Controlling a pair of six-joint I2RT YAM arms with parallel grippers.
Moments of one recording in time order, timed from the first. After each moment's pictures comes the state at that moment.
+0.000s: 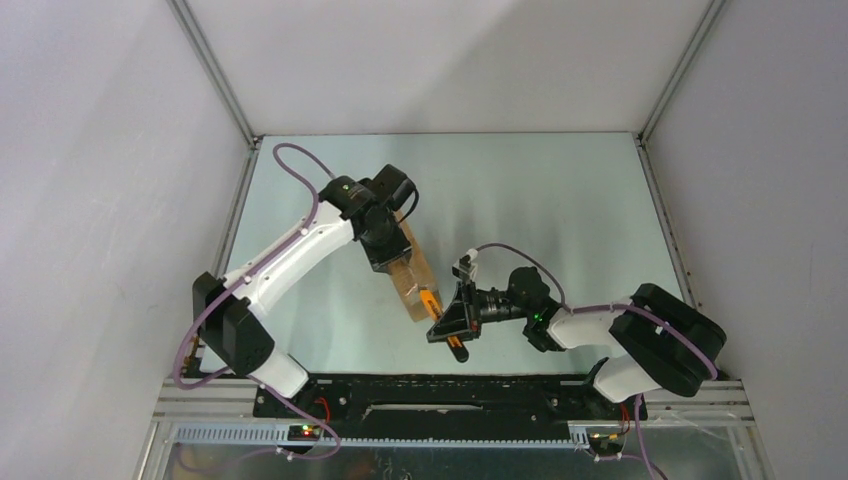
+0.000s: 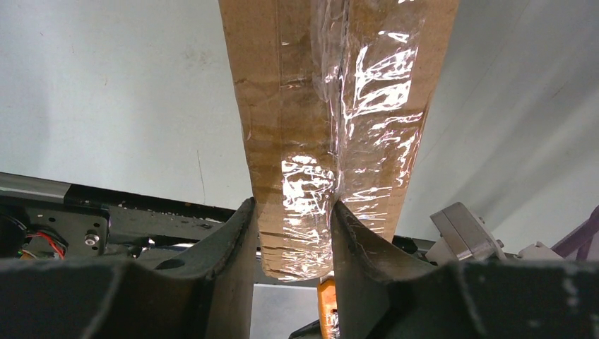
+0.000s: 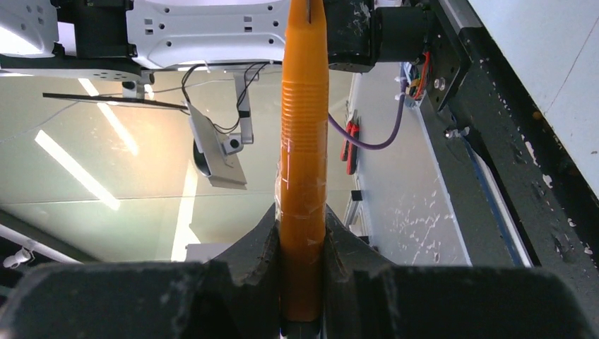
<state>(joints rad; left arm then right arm) -0.67 1.56 1.51 -1.25 -0.09 -1.11 0.84 1.46 0.33 1.10 -0.86 1.54</state>
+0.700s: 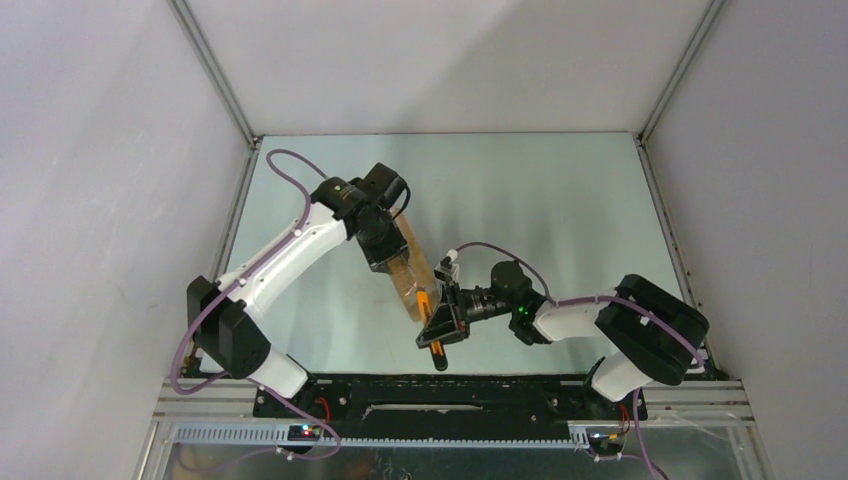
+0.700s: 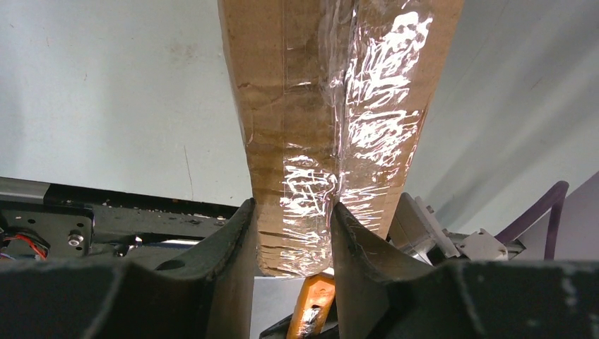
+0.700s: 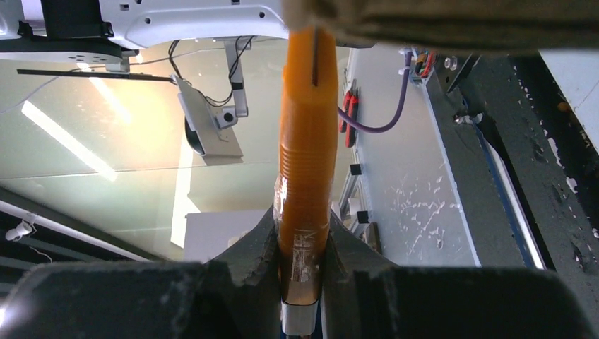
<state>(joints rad) -0.64 1.52 1.46 -1.20 -0.02 -1.10 0.89 1.54 0.45 1.01 -0.94 1.51</state>
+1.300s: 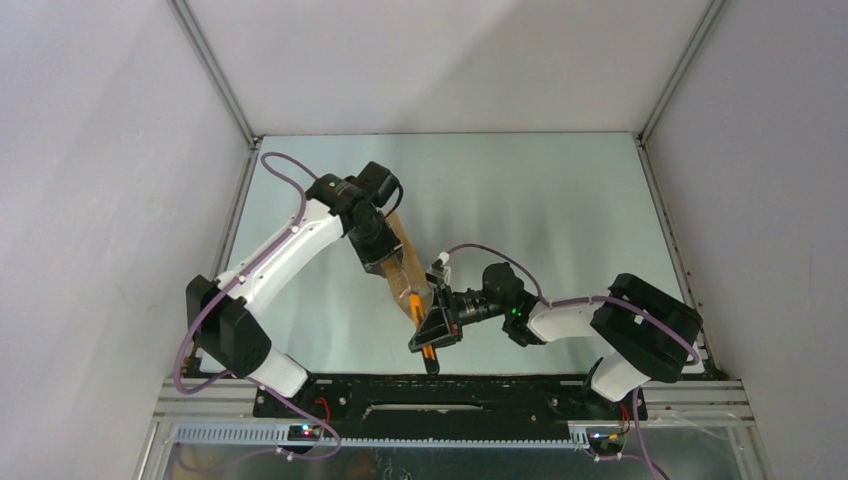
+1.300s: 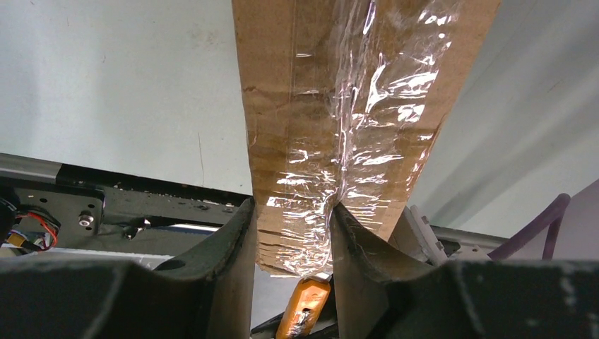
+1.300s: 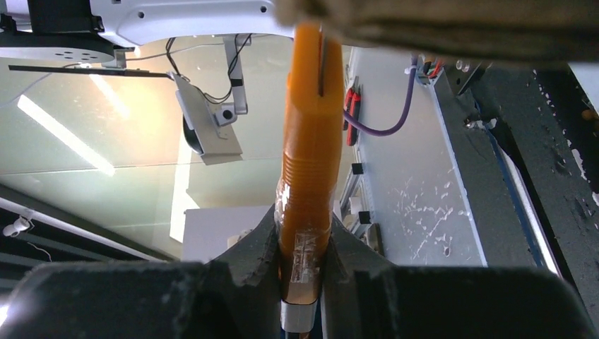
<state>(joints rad) -0.59 1.53 1.46 -1.25 0.02 -1.09 0.94 1.57 0.49 1.02 -0.91 1.53</state>
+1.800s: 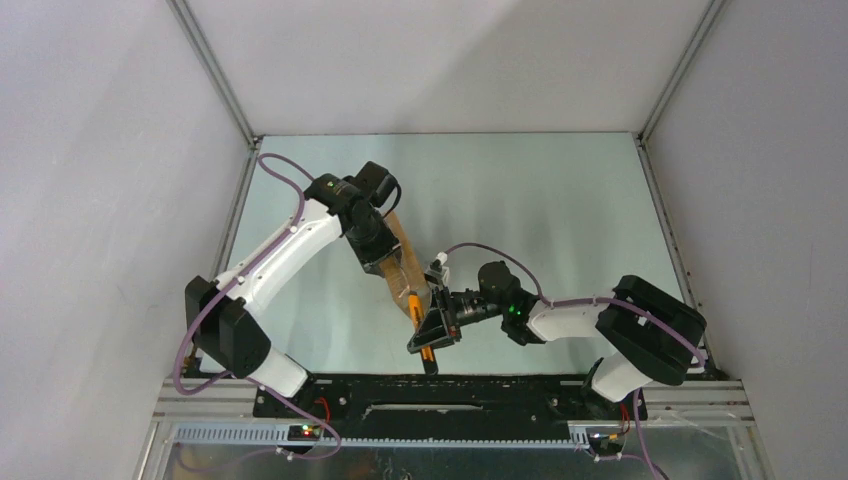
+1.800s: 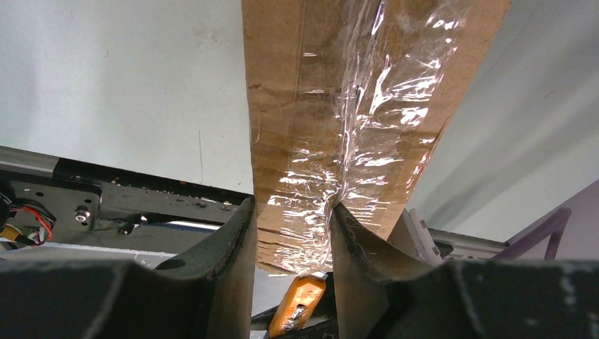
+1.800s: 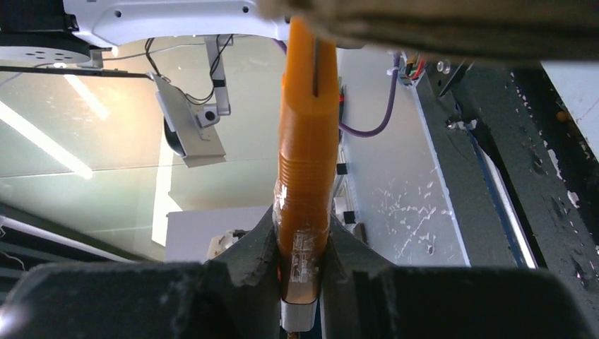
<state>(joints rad) -0.58 1.53 1.46 -1.26 0.03 -1.11 0.95 1.55 0.51 0.92 -0.90 1.45</state>
